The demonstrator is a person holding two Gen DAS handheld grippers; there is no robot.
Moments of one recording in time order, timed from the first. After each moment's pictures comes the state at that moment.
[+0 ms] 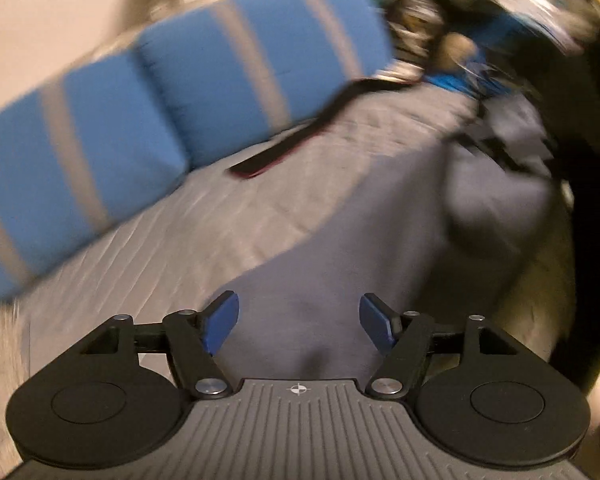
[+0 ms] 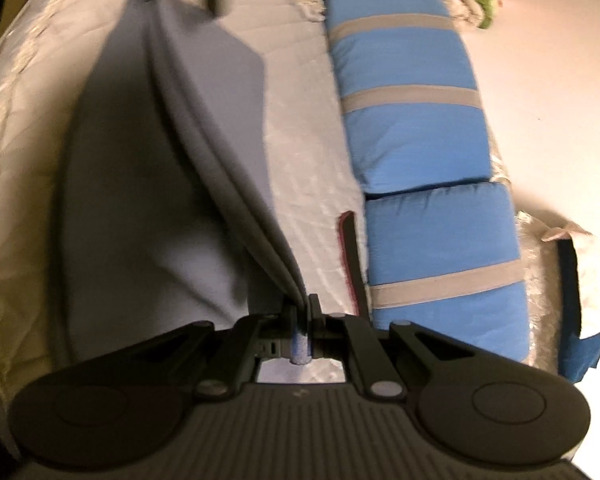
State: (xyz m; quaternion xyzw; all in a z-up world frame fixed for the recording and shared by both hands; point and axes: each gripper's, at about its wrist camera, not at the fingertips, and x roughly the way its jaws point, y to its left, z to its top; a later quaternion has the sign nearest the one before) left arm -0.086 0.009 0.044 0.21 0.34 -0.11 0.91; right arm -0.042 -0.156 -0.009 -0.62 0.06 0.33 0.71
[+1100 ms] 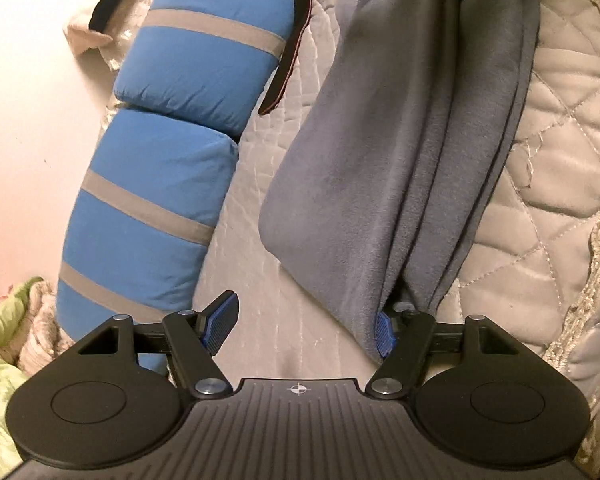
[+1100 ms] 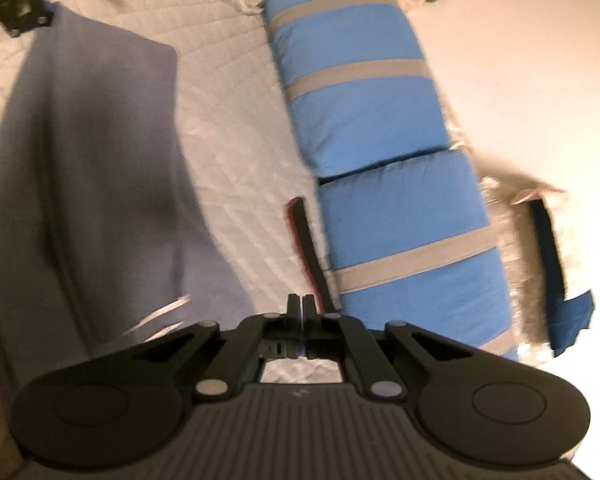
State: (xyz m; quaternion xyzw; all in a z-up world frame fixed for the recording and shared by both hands) left arm -0.109 -0.017 -0.057 0.54 0.34 0.06 0.77; right arm -0.010 -0.172 0.026 -0.59 0.07 0.31 0.74
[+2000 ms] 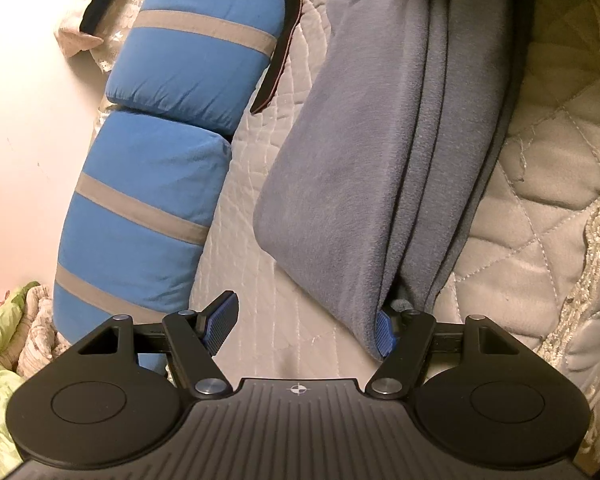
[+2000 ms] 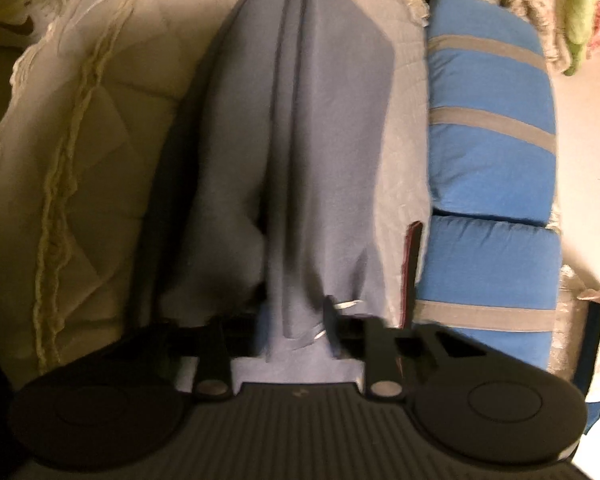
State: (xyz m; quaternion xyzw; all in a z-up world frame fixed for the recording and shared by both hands) left arm -0.108 -0.018 -0.058 0.55 0.34 0.05 0.76; right arm -0.073 -0.160 -0.059 -0.72 0.08 0.36 0.59
